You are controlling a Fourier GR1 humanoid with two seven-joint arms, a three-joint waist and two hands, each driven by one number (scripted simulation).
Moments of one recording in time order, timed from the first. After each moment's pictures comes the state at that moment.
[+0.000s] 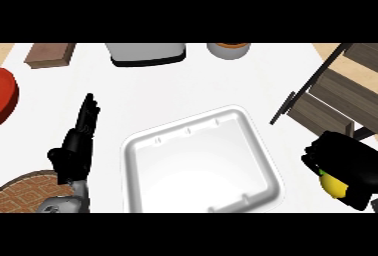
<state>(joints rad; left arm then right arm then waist) -0.06 0.06 -0.01 -1.58 -0.15 0.20 0.03 -0.09 -0.63 0.19 -1.73 1.30 0.43 -0.56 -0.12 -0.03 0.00</state>
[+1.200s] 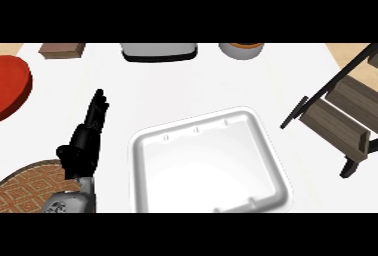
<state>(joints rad) -0.10 0.05 -0.04 -1.58 -0.15 0.18 0.04 0.03 -1.18 -0.99 -1.88 0.22 0.79 -0.36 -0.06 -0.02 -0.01</state>
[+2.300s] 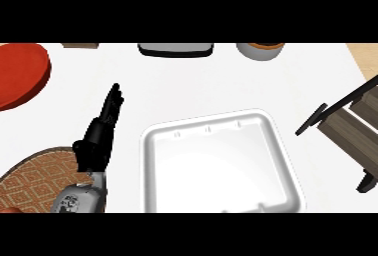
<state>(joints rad) -0.15 0.02 -0.09 -1.57 -0.17 0.16 0.06 -0.13 -1.64 -0.71 -1.53 -0.38 0.73 -0.01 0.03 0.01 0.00</state>
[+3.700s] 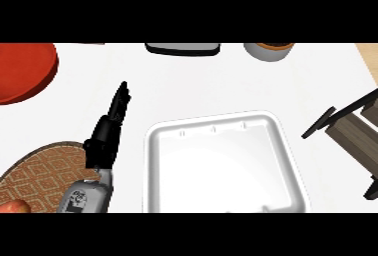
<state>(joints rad) -0.18 0.01 -0.11 -1.53 -0.18 0.16 0.03 -0.30 -1.60 -0.36 -1.01 -0.77 0.58 0.15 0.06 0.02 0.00</state>
